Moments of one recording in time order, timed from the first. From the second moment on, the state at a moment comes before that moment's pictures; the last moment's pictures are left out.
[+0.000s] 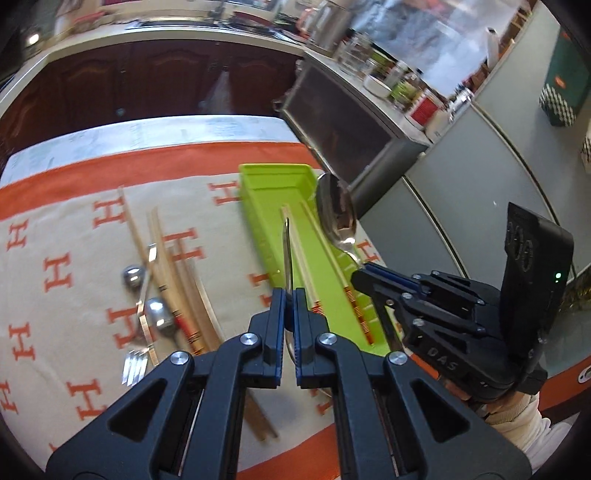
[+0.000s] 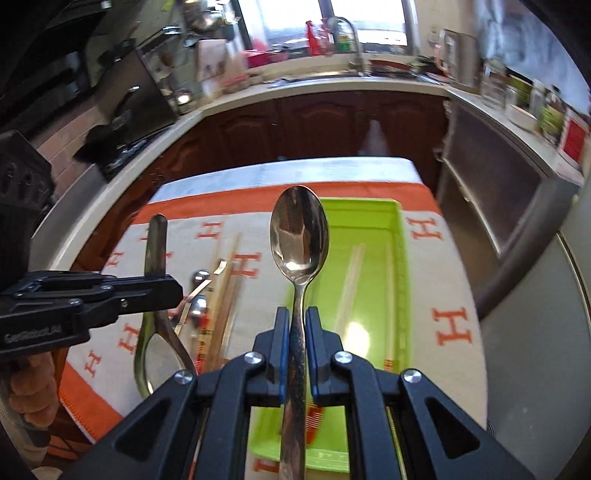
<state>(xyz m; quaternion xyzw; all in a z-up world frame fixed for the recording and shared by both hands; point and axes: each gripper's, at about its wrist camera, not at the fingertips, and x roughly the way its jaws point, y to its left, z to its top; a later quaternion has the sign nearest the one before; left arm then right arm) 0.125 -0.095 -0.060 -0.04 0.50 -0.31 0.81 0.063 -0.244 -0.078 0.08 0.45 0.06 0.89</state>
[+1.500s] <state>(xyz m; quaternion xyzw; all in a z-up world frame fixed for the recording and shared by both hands) 0.122 -0.168 -0.104 0.07 0.53 -0.21 0.82 0.052 -0.285 -0.112 0.16 0.48 0.04 0.86</state>
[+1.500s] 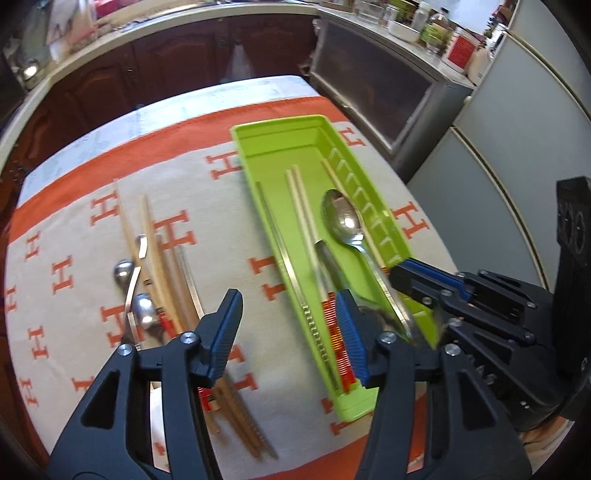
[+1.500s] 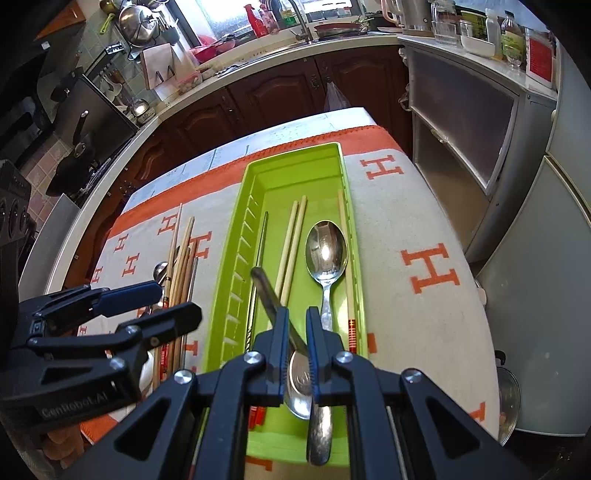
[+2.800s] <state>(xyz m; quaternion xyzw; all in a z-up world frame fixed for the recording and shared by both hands) 0.077 -0.014 -0.119 0.01 0.55 -0.10 0.83 0.027 -0.276 -0.143 0.14 0.54 -0.01 0.83</state>
